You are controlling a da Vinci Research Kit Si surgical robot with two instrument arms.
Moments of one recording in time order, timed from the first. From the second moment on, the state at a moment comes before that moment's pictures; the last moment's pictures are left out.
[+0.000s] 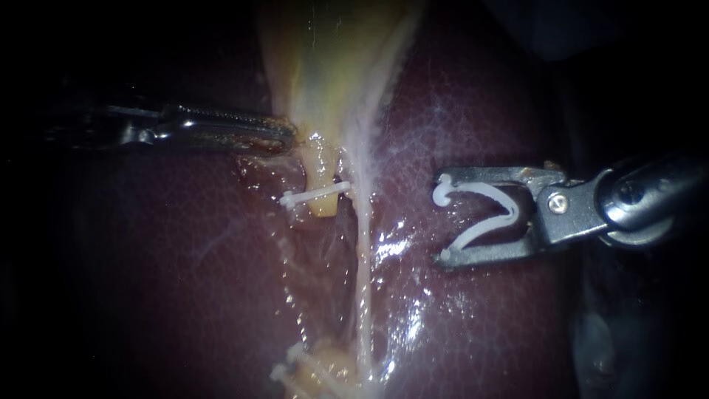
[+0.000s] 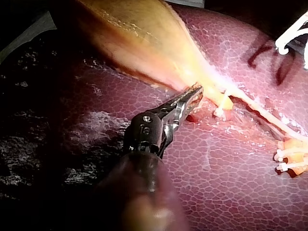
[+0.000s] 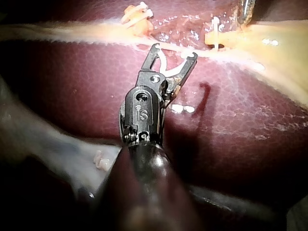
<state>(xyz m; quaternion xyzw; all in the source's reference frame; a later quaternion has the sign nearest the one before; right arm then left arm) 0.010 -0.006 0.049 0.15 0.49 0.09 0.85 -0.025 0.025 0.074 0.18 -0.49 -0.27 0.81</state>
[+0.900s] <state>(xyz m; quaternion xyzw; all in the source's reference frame) 0.010 -0.007 0.049 0.18 0.50 0.11 0.84 -0.021 0.029 0.067 0.16 -0.53 -0.31 0.77</state>
